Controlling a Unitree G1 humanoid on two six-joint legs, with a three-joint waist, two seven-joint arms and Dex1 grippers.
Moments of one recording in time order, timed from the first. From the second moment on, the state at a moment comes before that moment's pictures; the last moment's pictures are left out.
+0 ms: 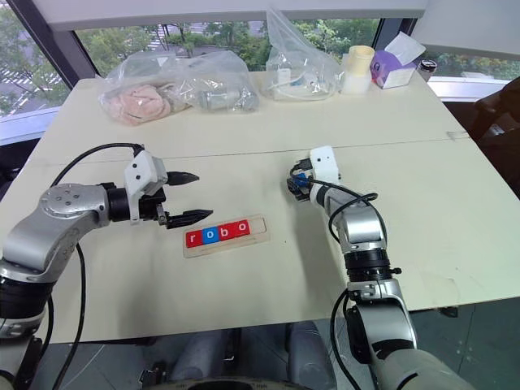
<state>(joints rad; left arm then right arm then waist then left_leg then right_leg) -0.39 0.79 -0.05 -0.28 -0.42 0.56 -0.93 -0.61 -0.19 -0.03 0.19 0.05 0.74 0.28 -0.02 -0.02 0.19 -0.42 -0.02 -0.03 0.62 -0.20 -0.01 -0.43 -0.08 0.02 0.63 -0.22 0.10</state>
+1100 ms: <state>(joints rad) -0.38 0.82 -0.11 -0.33 -0.41 0.57 -1.04 -0.25 -0.04 -0.07 -0.73 0.05 1.48 0.04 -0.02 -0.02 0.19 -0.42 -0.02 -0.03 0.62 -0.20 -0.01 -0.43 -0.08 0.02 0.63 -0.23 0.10</state>
